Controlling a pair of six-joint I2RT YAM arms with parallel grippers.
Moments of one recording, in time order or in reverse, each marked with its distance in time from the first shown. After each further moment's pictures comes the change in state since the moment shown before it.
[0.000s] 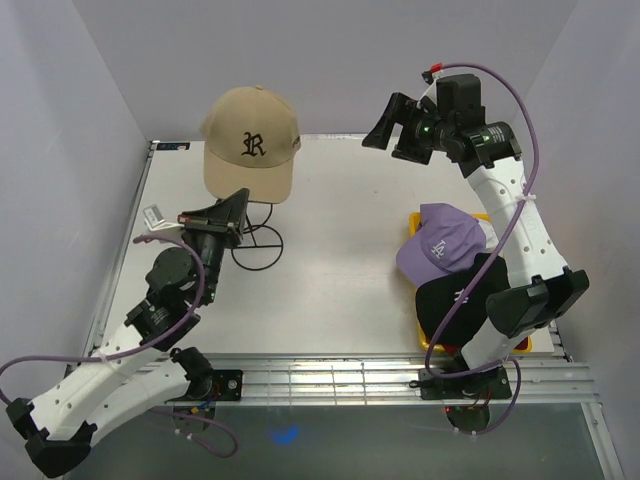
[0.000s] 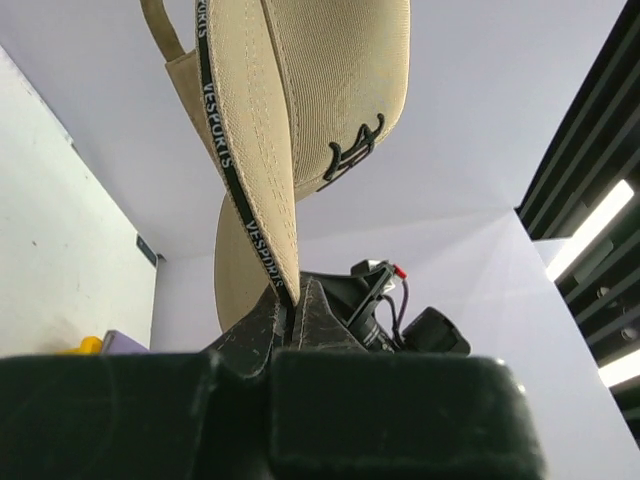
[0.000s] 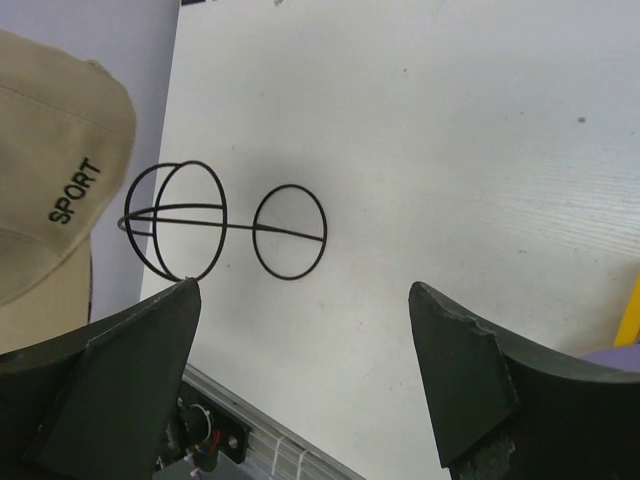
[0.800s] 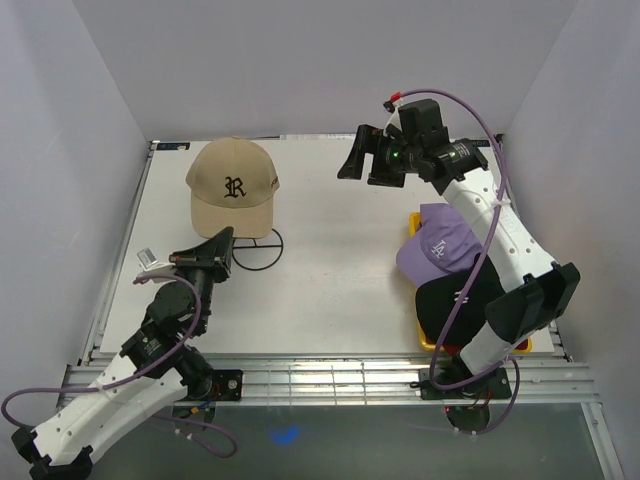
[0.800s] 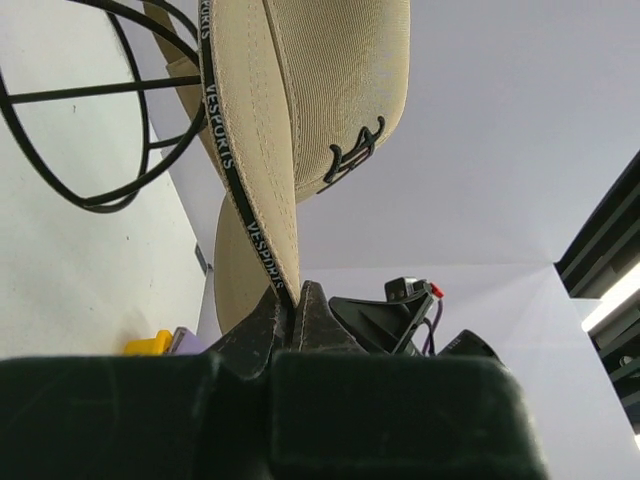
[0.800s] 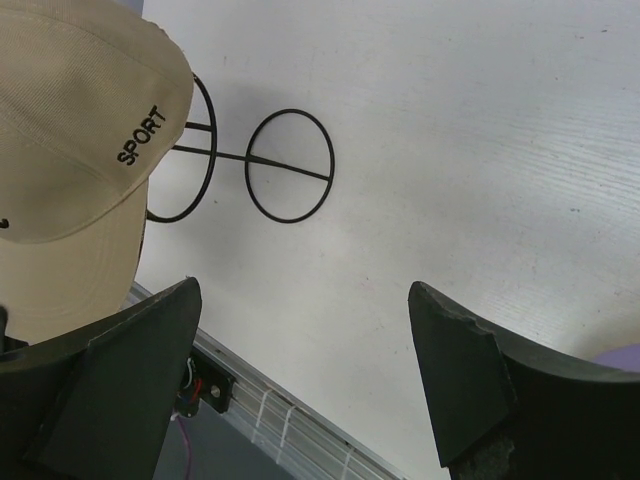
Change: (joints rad) left arm 0.017 -0.325 -0.291 -0.167 -0.115 -0.144; right arm 0.145 -0.024 -0.196 0.065 0.011 -0.020
